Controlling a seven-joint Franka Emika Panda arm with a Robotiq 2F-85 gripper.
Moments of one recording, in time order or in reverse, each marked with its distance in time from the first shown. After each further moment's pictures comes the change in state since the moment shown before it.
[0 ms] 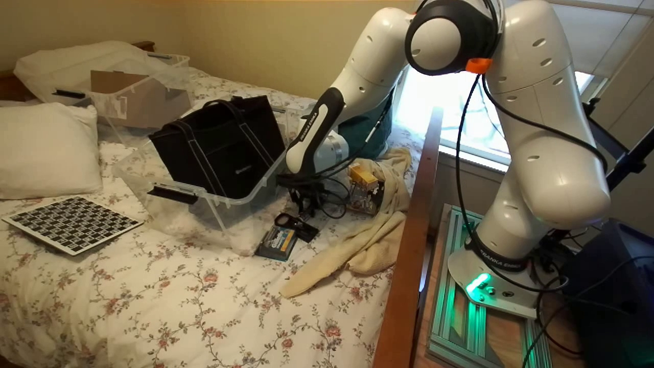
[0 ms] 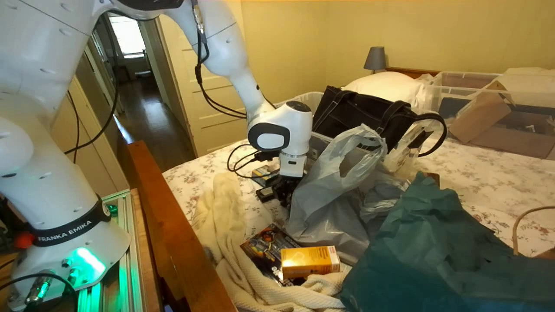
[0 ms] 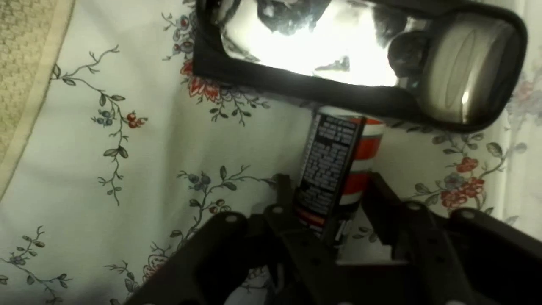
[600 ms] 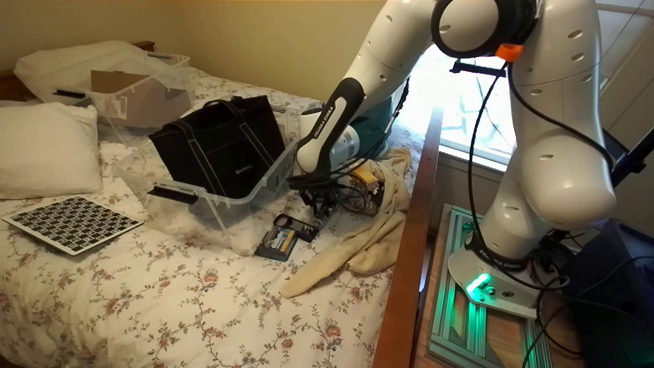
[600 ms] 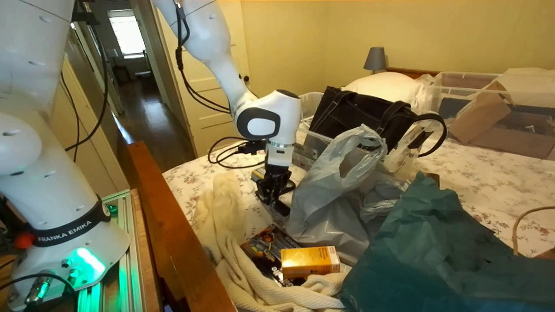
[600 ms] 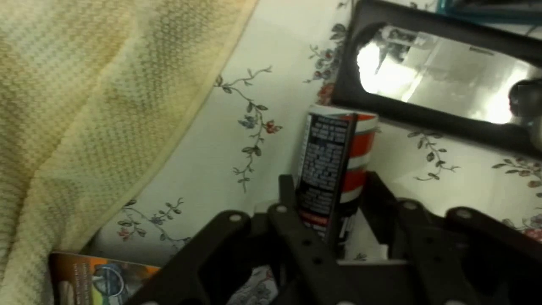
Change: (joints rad) arm 0.087 -0.148 -0.073 -0.140 -0.173 -0.127 0.052
